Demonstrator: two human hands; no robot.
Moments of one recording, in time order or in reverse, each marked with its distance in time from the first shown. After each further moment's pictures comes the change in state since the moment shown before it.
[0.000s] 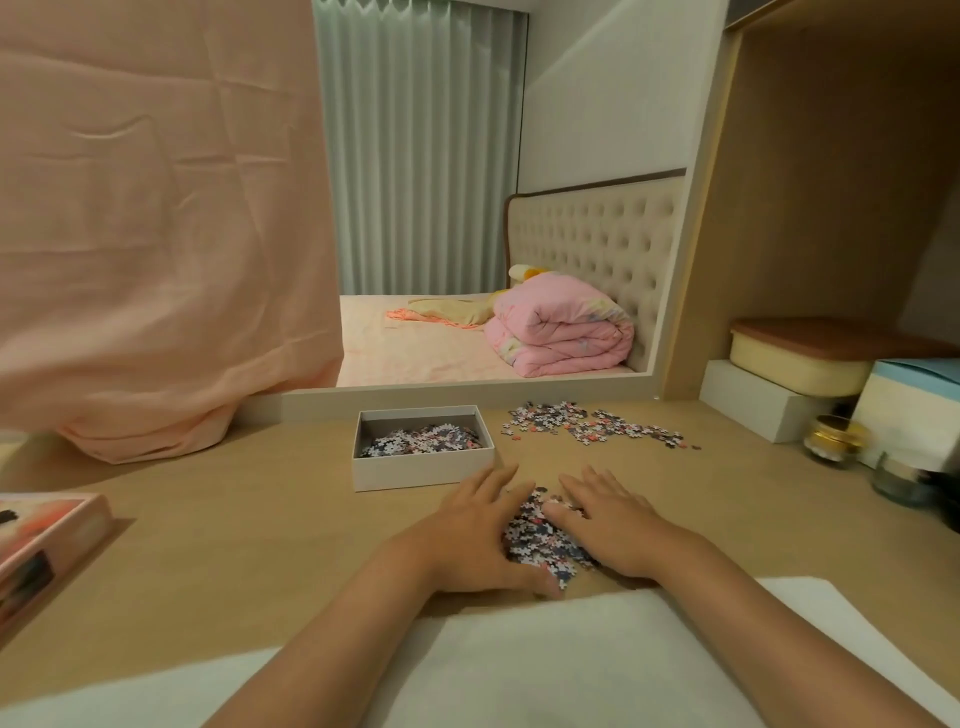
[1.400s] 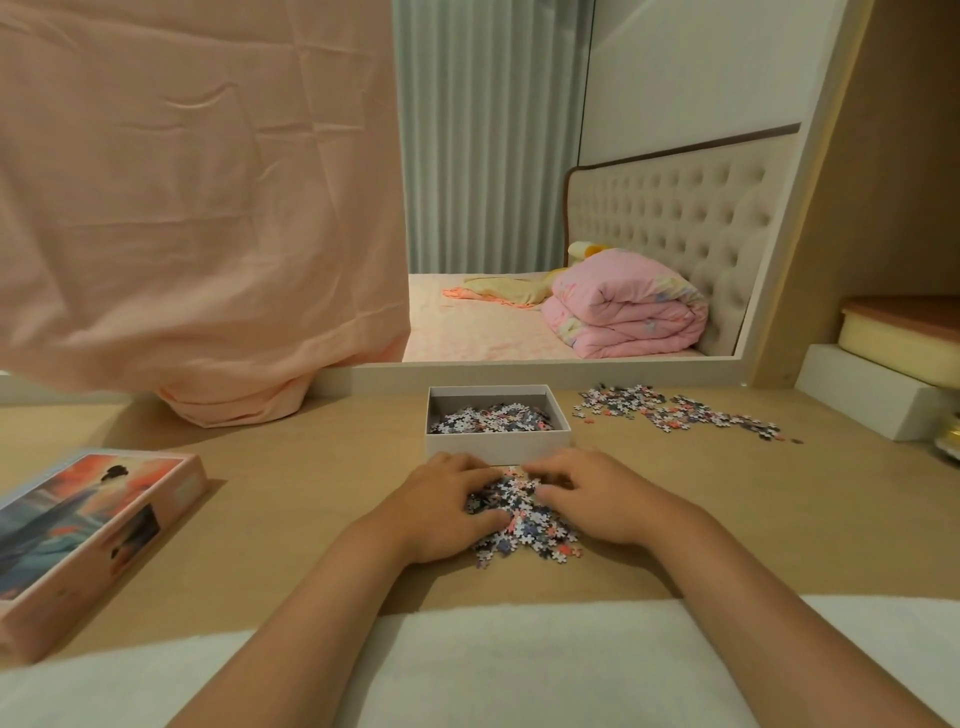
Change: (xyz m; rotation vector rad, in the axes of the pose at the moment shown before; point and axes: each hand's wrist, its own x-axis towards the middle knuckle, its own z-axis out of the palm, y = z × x) left_hand -0.042 -0.084 -0.015 -0.008 0.175 -0.170; right_hand 0.035 -0.085 0.006 0.212 0.089 -0.407
